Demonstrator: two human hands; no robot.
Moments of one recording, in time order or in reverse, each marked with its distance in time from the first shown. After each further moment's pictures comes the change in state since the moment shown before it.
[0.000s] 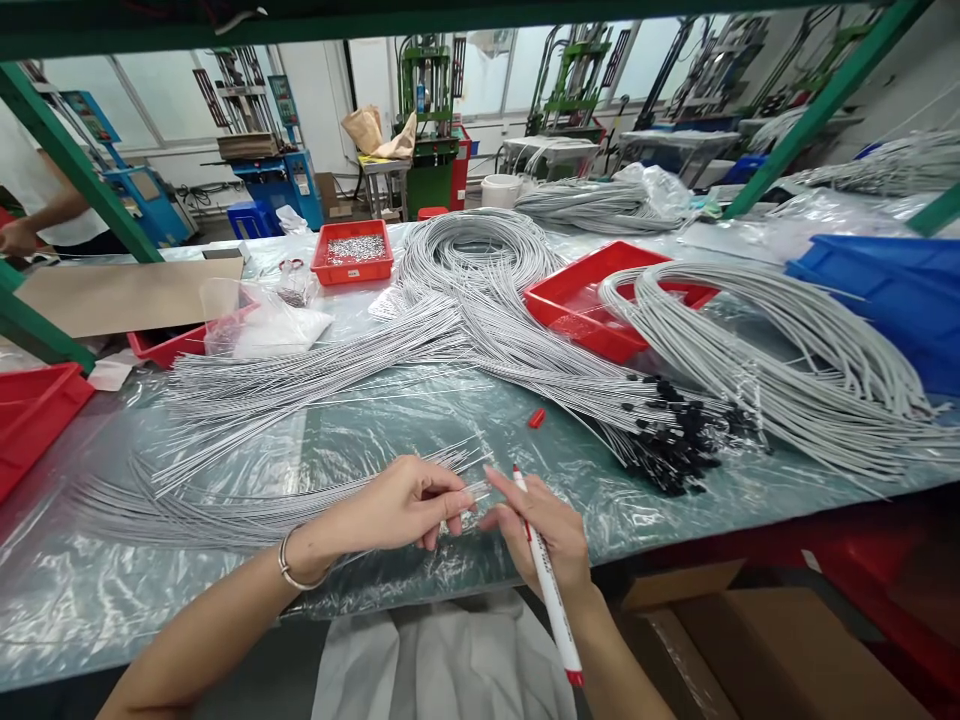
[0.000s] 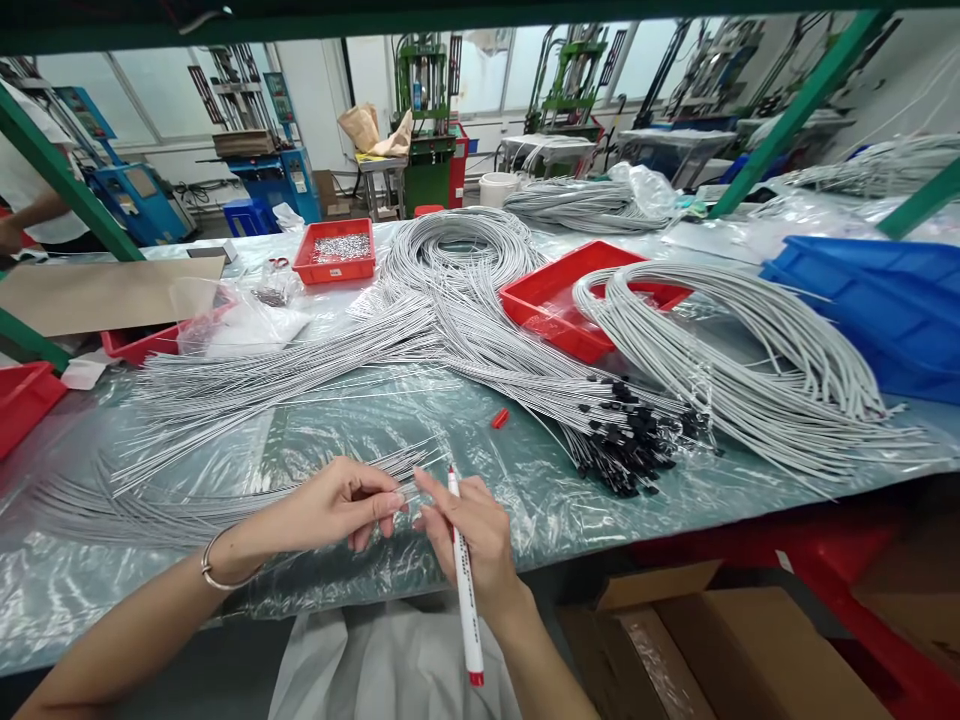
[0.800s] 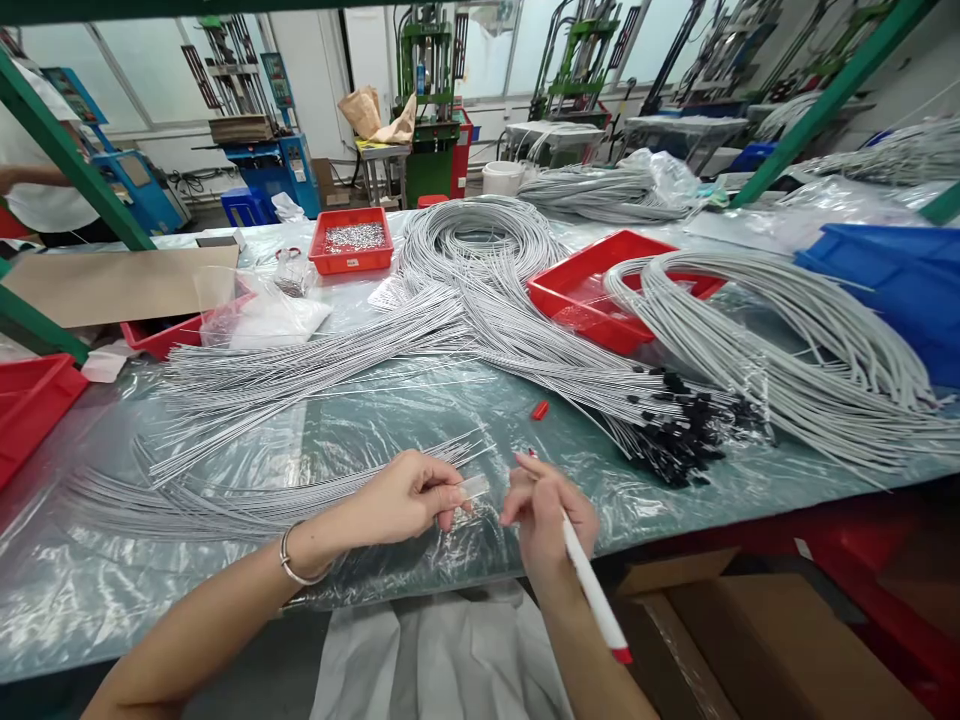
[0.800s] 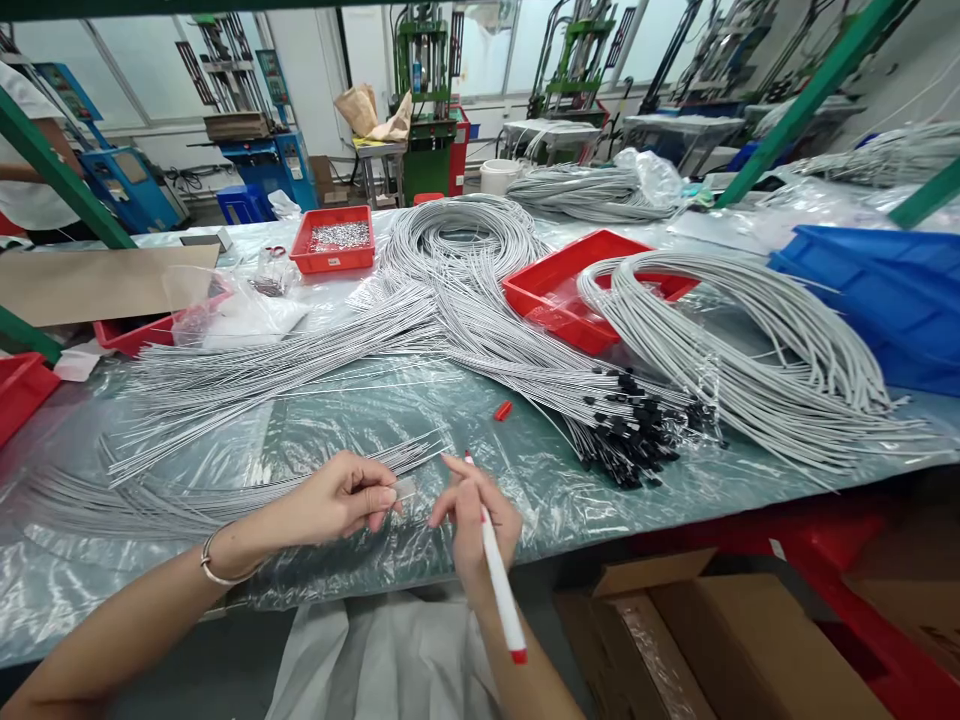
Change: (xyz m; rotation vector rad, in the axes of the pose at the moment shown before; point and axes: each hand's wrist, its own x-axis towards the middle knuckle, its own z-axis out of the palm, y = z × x) left_hand 0.003 -0.014 0.001 -0.093 0.025 -0.050; right_hand 0.000 -0.011 0.024 0.334 0.362 0.430
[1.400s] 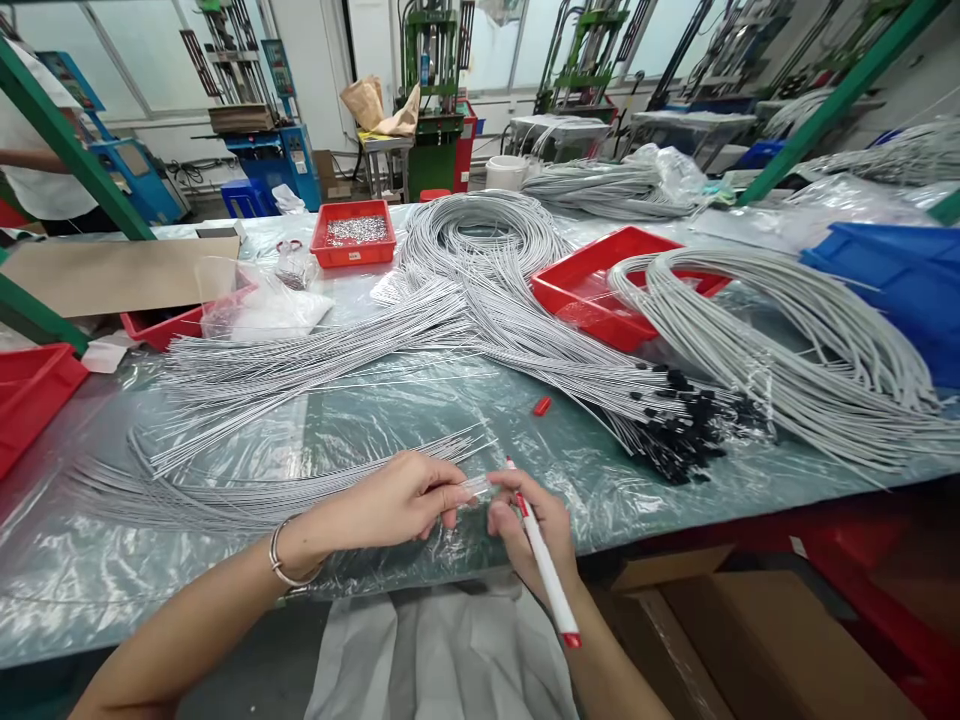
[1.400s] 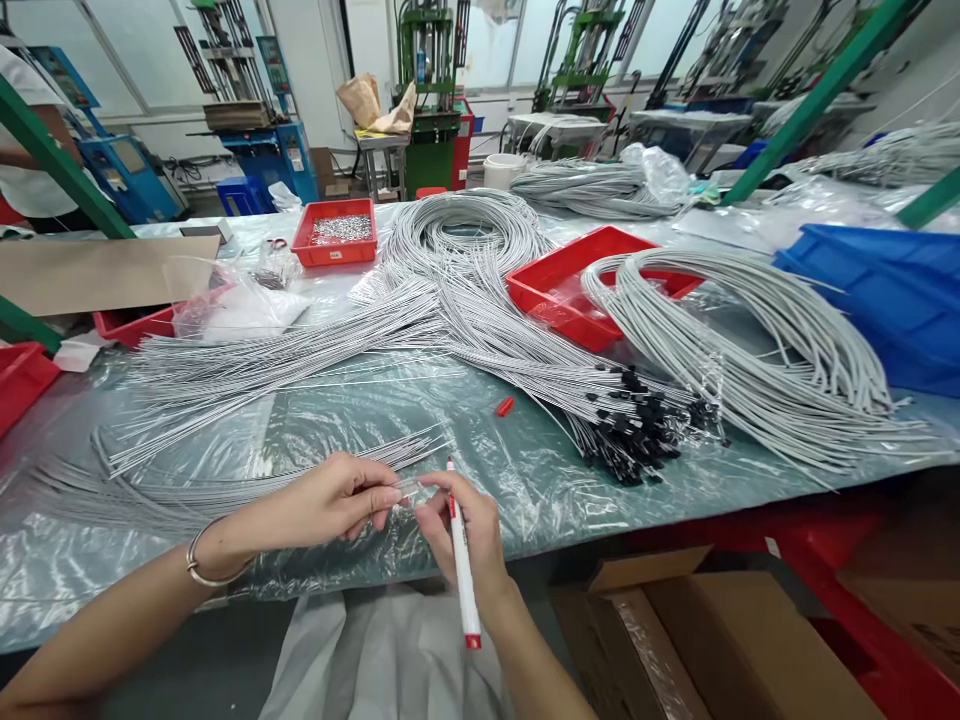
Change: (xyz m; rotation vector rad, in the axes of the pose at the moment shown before) left_hand -0.012 0.014 -0.003 0.258 -0.052 0.039; right_hand -0.003 -0.002 -0.012 -0.289 -0.384 -0.062
